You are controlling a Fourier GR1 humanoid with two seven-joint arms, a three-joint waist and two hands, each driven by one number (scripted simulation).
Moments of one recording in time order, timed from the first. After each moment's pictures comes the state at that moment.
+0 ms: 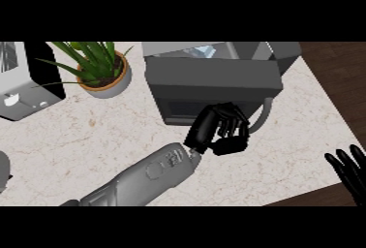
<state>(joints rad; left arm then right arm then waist) -0.83 0.00 -0.91 -0.93 0.50 0.60 -0.26 0.37 -0.40 -0.06 -1.98 -0.54 0.54 -0.29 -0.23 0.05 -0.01</state>
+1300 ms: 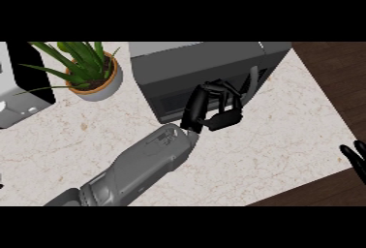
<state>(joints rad) -0.92 0.00 -0.83 -0.81 0.80 0.58 -0.43 0.32 -0.46 -0.10 -2.05 -0.67 0.52 -0.20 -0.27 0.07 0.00</state>
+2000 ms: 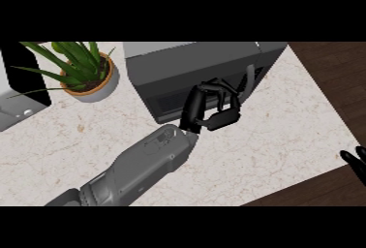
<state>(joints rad) -0.92 0.00 -0.84 -0.80 0.87 0.62 -0.55 0.30 -0.50 -0.09 -2.10 -0.74 0.56 -0.18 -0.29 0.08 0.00</state>
